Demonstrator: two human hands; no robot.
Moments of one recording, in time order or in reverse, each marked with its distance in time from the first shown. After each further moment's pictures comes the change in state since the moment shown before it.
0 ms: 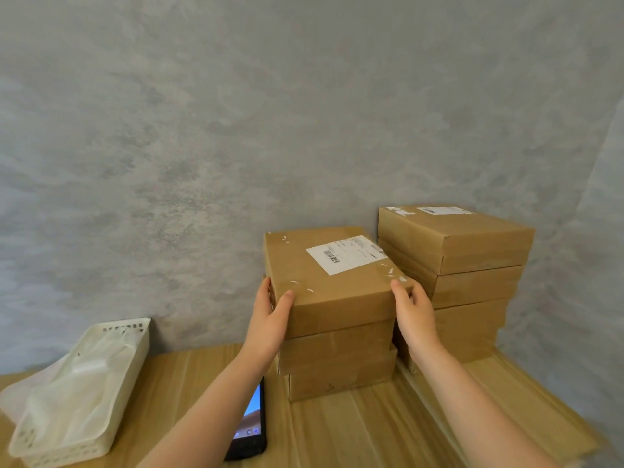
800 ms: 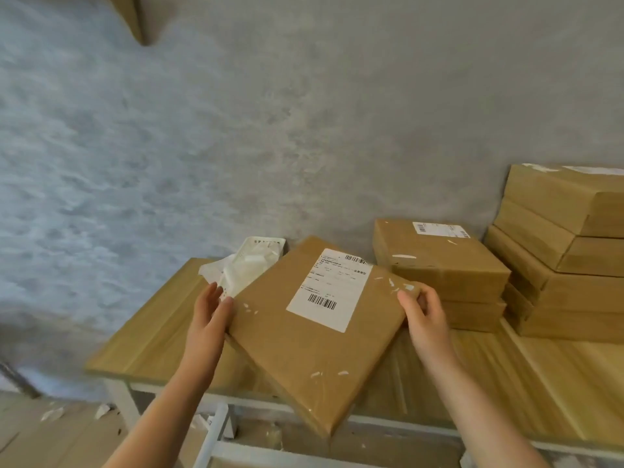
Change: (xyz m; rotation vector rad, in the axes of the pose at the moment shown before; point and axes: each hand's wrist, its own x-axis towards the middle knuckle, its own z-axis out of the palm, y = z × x) left_hand -0.214 -0.025 -0.234 0.119 0.519 -0.070; right_hand -0.192 0.020 0.078 0.199 -0.413 -0.042
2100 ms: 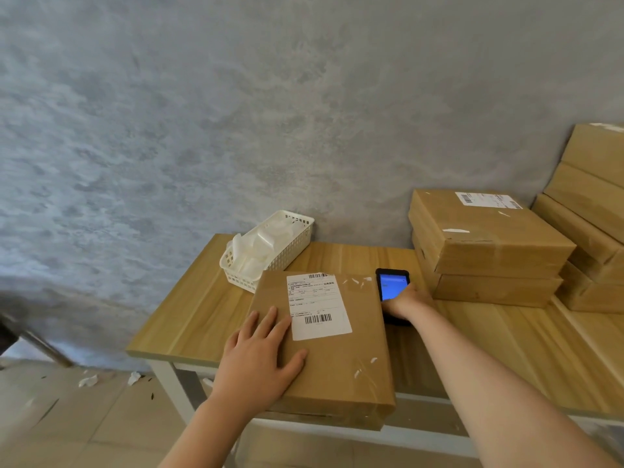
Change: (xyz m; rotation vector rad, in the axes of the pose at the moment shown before) left_hand -0.016 -0.036 -0.046 1.286 -0.465 0.196; right_hand 0.072 0.108 0.095 -1.064 -0.209 0.593
